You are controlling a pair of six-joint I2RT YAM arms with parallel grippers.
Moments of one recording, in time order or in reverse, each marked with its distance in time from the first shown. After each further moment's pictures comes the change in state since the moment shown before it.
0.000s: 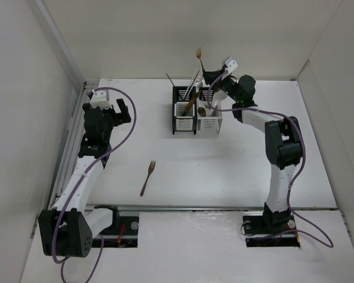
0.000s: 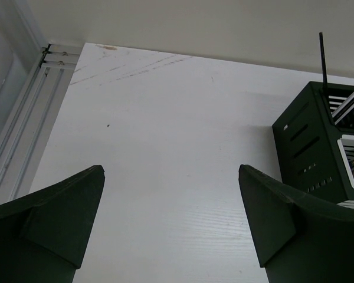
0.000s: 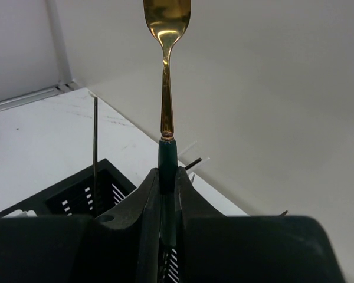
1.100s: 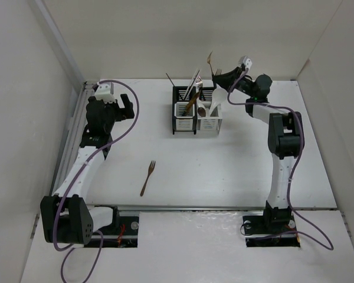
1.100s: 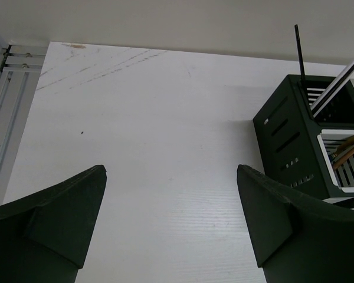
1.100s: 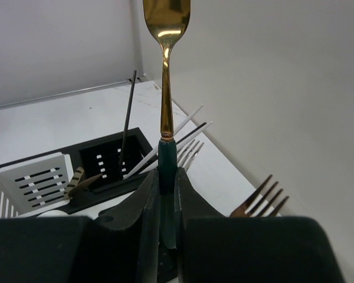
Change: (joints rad) left arm 0.002 0.111 0.090 -0.016 0.103 -0.005; right arm -0.177 0.175 0.149 0.184 -0.472 0.301
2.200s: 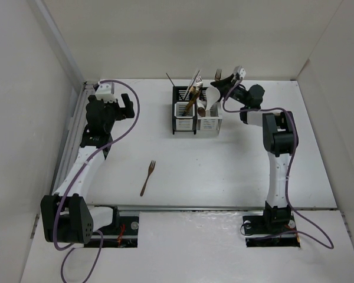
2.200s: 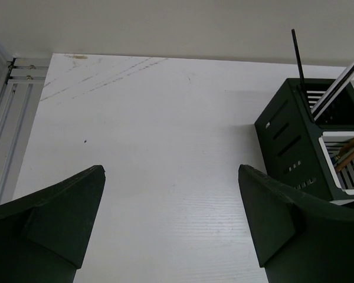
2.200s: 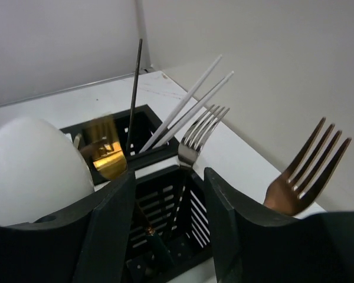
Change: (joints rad) left arm 0.000 0.007 -0.002 0.035 0.006 0.027; right arm 0.032 0.090 -0.057 0.157 0.038 0.065
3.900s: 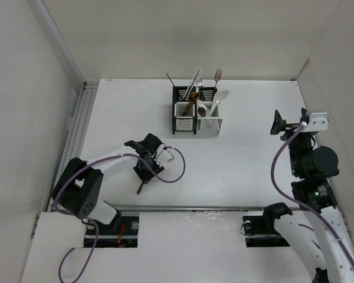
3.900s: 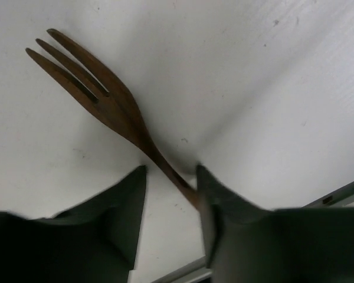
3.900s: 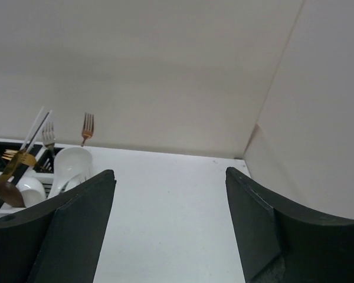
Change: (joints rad) left arm -0.513 0.275 -0.082 -0.881 0.002 0.484; right arm 0.159 -1.814 -0.730 -1.209 1.227 -0.562
